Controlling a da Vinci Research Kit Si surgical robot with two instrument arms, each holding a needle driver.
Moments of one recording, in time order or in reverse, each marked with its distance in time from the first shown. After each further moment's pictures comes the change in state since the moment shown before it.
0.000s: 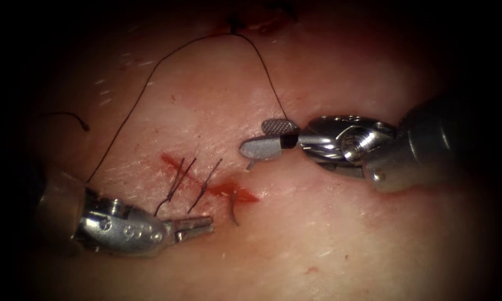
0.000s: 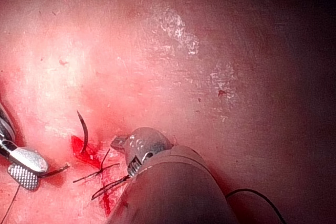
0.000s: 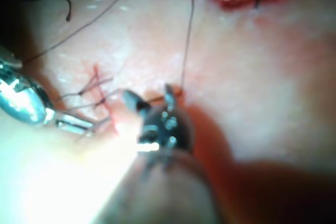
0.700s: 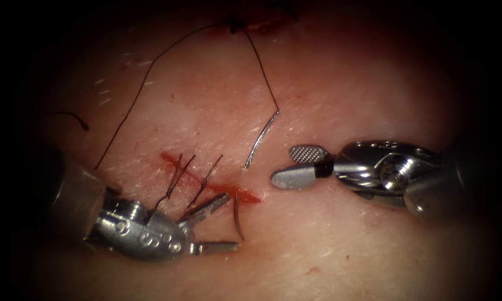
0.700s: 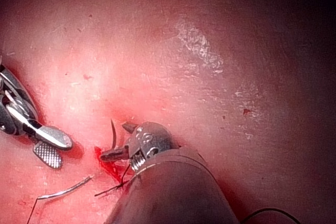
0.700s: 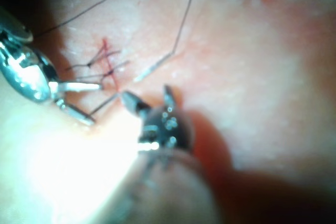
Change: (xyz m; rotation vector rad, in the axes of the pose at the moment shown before) right arm -0.003 -0.003 -0.003 0.244 -0.185 -0.057; left arm 0.004 -0.001 0.001 0.051 0.098 0.105
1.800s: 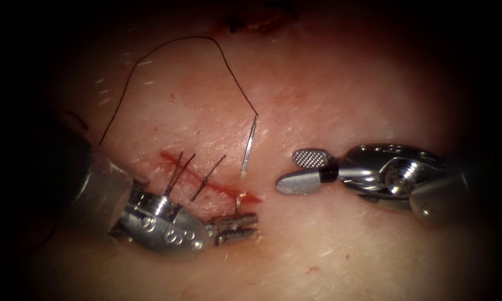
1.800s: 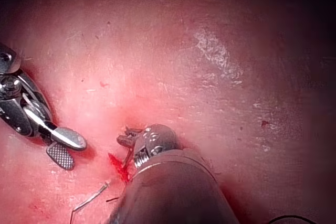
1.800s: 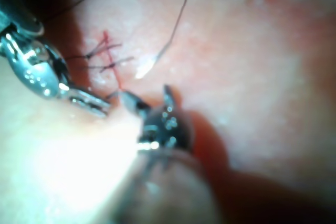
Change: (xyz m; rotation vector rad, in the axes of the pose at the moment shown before) right arm 0.000 0.001 -0.001 -0.029 0.028 -0.028; left arm 0.001 0.000 0.000 -0.158 -0.011 0.054
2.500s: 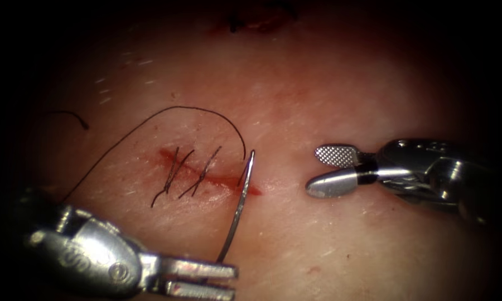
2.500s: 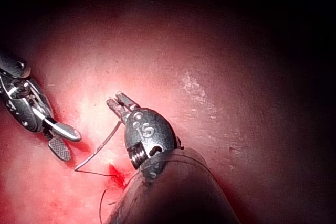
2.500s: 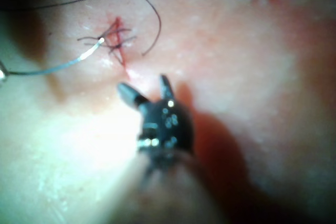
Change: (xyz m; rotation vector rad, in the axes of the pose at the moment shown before) right arm 0.003 -0.004 -0.004 -0.013 0.133 -0.158; left arm 0.013 -0.004 -0.011 -0.148 0.335 -0.153
